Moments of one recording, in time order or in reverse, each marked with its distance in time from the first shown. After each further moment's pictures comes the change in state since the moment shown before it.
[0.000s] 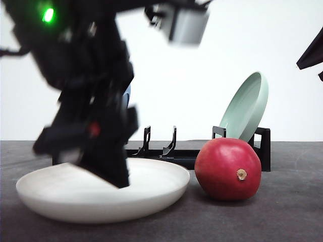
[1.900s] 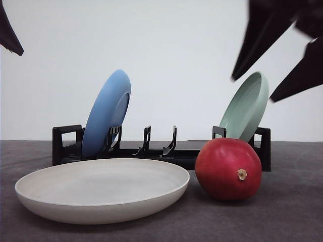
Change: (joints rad) left_arx 1.058 -0.643 -0.161 0.093 0.634 -0.448; right_arx 0.364 0.527 0.308 -0.120 0.262 0.383
